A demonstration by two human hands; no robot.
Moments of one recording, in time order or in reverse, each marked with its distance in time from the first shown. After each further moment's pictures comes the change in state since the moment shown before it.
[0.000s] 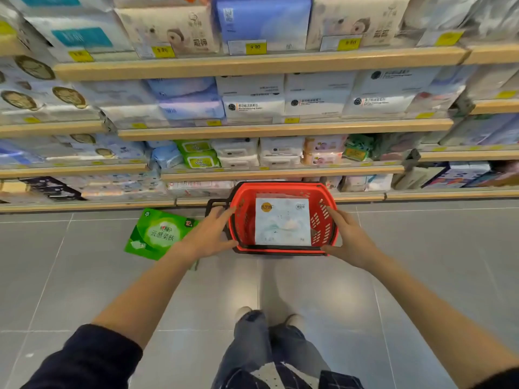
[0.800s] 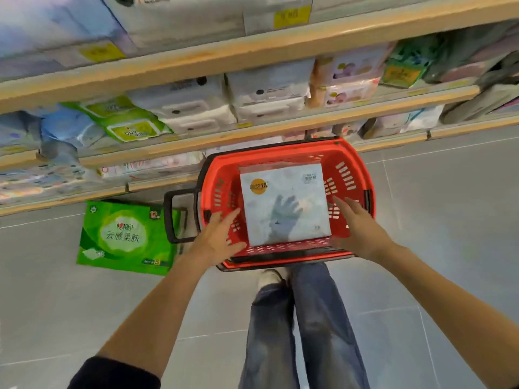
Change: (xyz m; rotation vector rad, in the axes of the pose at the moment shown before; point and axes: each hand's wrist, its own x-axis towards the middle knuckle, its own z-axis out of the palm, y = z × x) left_hand 0.255 -0.108 0.158 -0.134 -0.280 -0.147; right_hand 0.225 0.166 0.159 -0.033 -0.191 0.269
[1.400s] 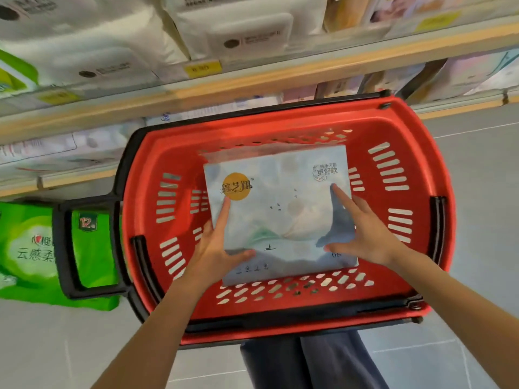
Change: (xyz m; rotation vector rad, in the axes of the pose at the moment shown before) left_hand 0.173 -0.059 0.133 -0.340 0.082 -0.091; right_hand 0.166 0.109 0.123 0.247 -0.065 -0.043
